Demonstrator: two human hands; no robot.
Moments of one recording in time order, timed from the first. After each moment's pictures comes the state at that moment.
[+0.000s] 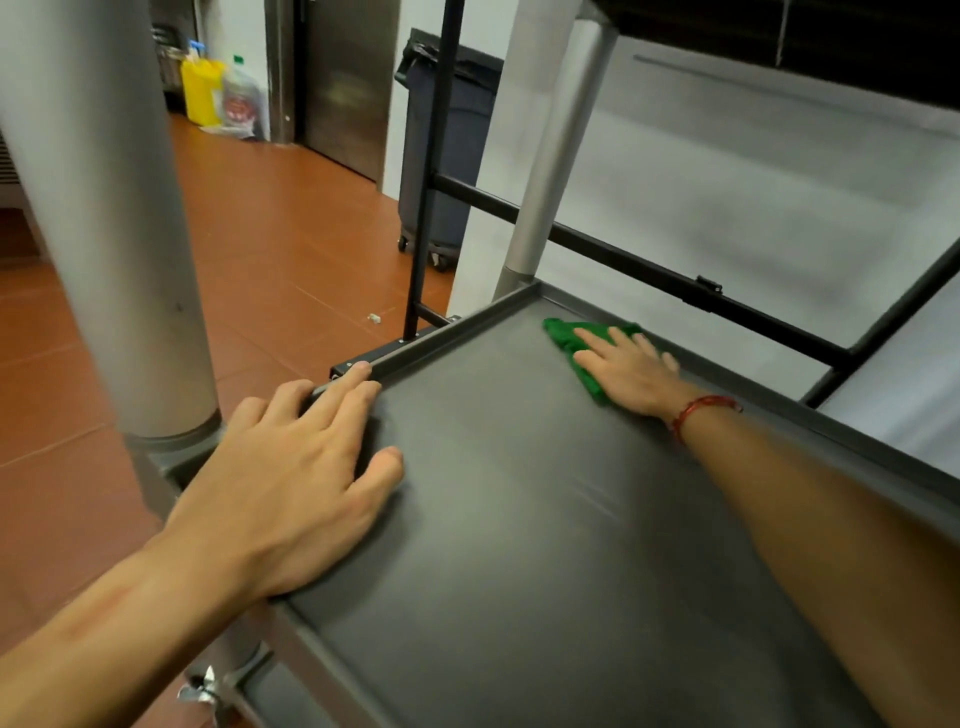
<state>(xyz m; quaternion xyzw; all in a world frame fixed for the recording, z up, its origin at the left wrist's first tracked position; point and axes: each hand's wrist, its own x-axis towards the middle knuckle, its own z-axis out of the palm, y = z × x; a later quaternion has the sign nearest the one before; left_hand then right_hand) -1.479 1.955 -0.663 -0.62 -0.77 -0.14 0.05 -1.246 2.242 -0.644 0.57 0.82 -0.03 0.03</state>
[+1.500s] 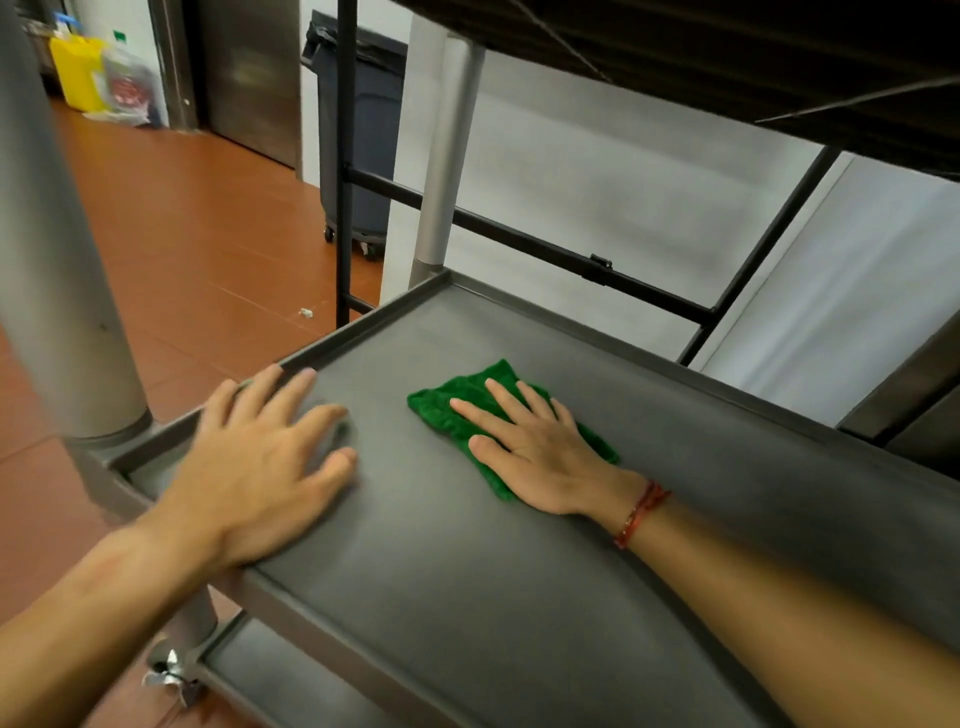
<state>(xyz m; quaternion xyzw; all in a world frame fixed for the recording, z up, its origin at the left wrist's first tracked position) -1.449 1.946 -0.642 -0.67 -0.74 -0.13 -0.01 -1.202 2.073 -0.644 0.45 0.89 -0.06 0.04</state>
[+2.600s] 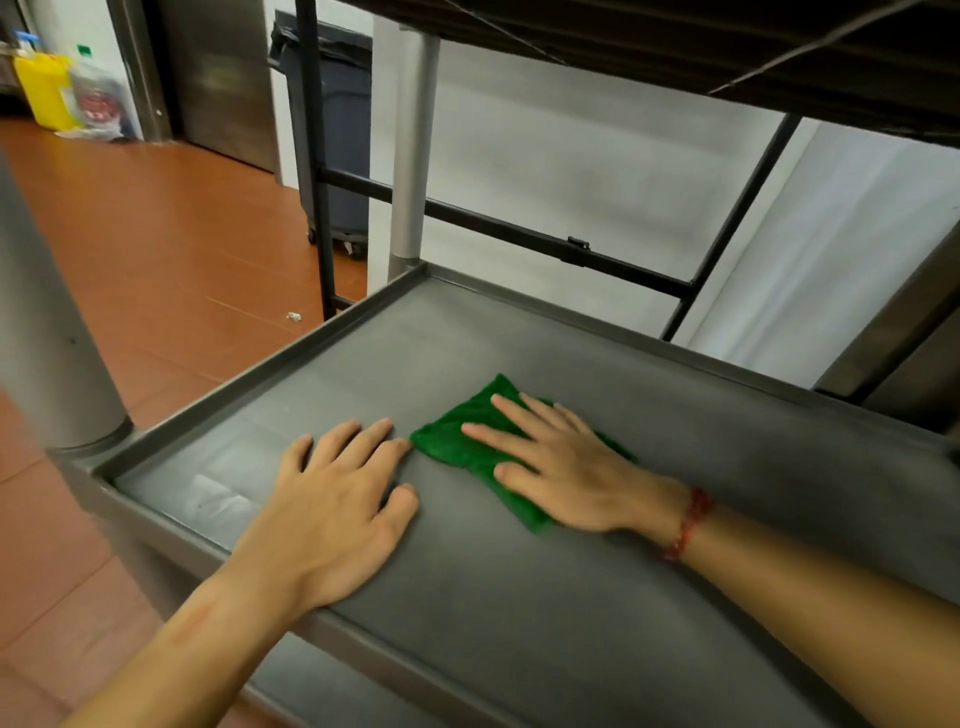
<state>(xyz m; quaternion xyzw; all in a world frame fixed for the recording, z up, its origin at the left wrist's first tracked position) -1.384 1.937 -0.659 -0.71 -0.69 -0.14 -0.04 -1.151 2.047 -0.640 0.42 0.90 -0.05 0.05</state>
